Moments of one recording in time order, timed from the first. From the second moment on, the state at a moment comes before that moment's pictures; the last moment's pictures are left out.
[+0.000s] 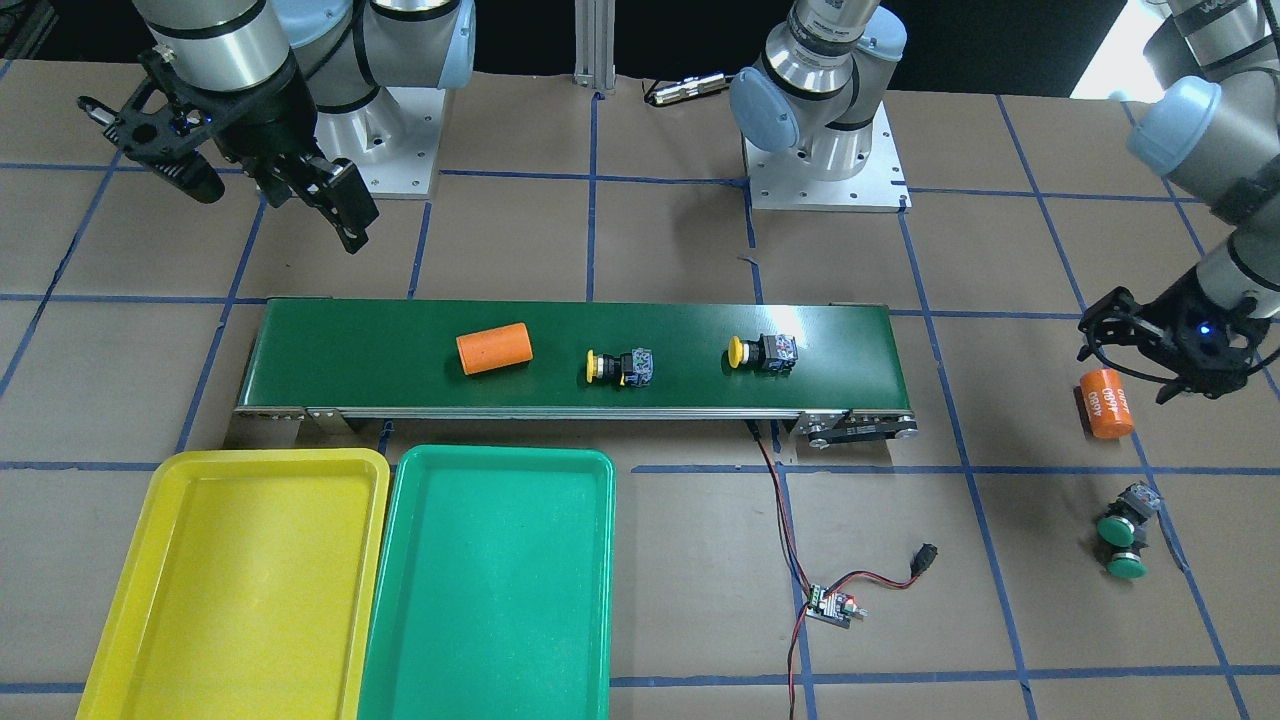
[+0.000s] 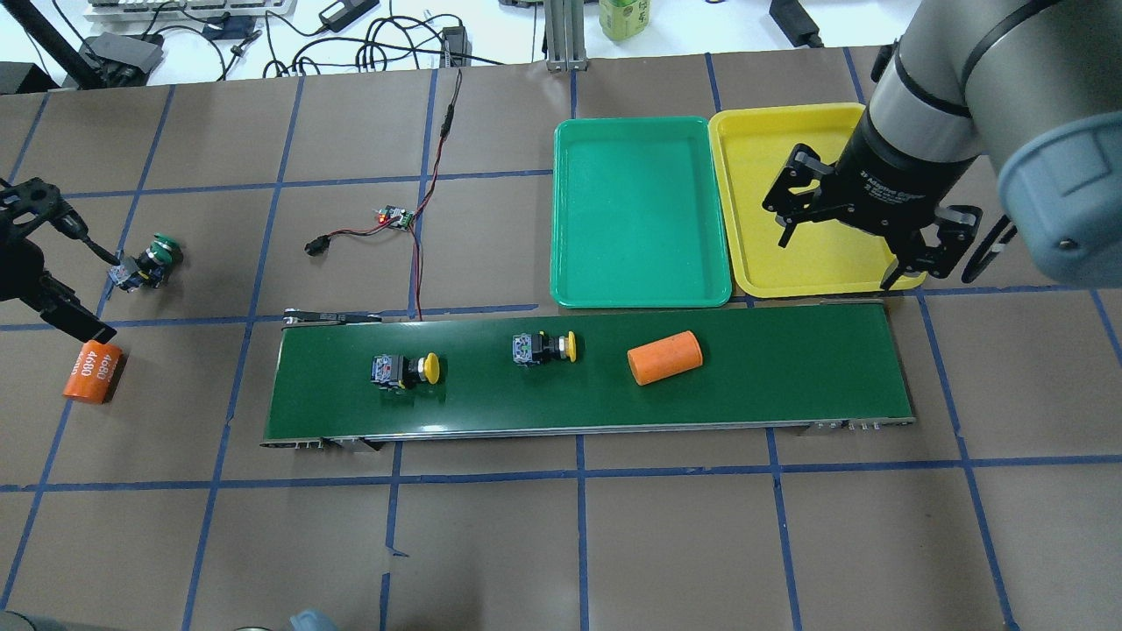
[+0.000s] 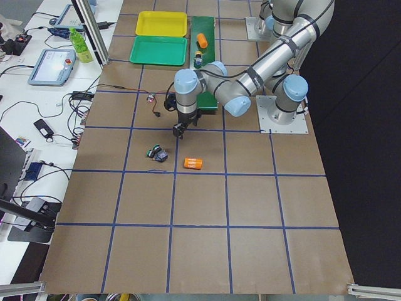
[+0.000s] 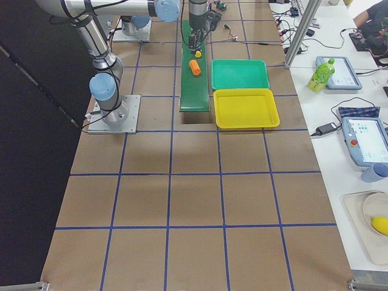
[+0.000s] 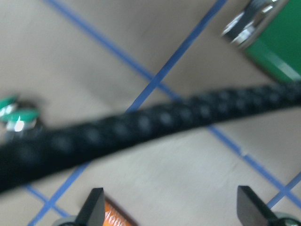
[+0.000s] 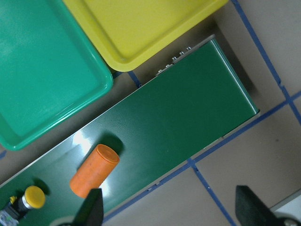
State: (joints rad) left arm -0.88 -1.81 -1.83 -1.08 1.59 1.27; right arm 1.58 -1.69 1.75 -1.63 -1.57 0.72
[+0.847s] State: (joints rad) left arm -0.82 -2.02 -1.86 -0.93 1.63 0.97; right arm 1.58 -1.69 1.84 -1.74 -1.56 1.05
